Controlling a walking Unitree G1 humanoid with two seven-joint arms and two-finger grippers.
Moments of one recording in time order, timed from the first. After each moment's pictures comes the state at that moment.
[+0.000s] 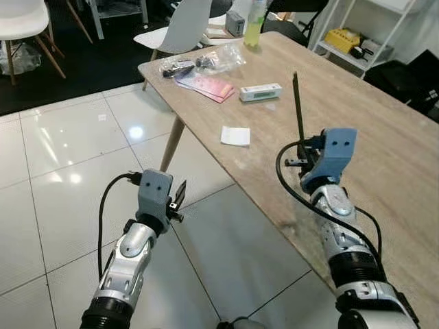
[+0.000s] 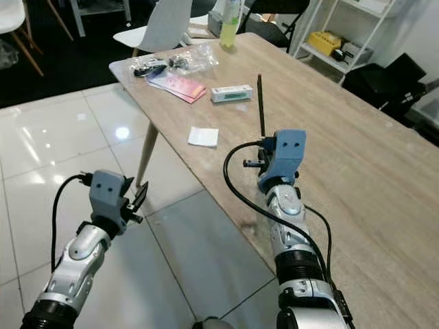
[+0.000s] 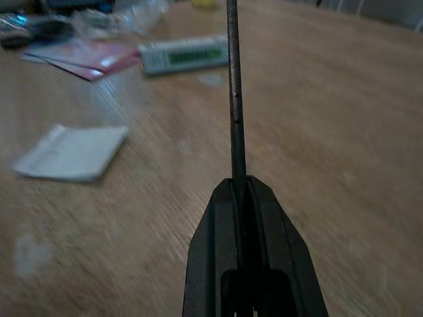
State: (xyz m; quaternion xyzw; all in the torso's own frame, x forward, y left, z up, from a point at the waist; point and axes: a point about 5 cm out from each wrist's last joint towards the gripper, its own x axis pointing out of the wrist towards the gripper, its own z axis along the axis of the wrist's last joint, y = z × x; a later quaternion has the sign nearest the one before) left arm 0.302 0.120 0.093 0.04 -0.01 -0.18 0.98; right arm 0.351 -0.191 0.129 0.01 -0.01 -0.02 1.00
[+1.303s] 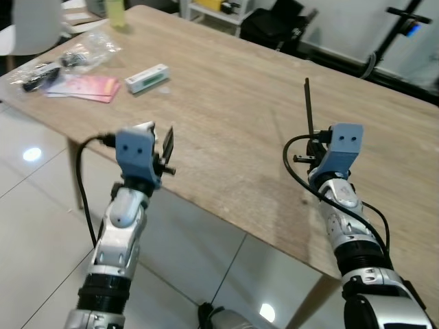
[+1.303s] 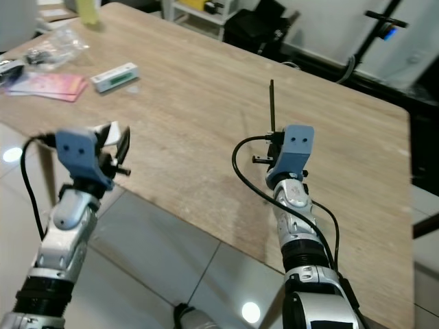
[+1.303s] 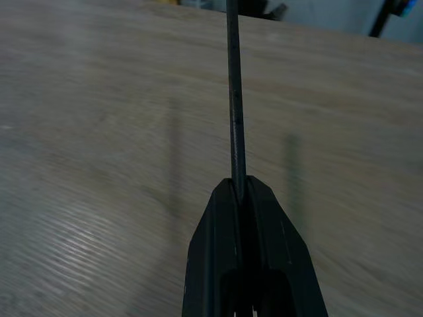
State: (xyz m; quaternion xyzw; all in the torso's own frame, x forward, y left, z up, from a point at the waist) left arm 0.317 0.131 0.173 0.05 -0.16 -0.14 0.98; right arm 0.362 -0.199 0.139 0.01 -0.02 -0.03 1.00
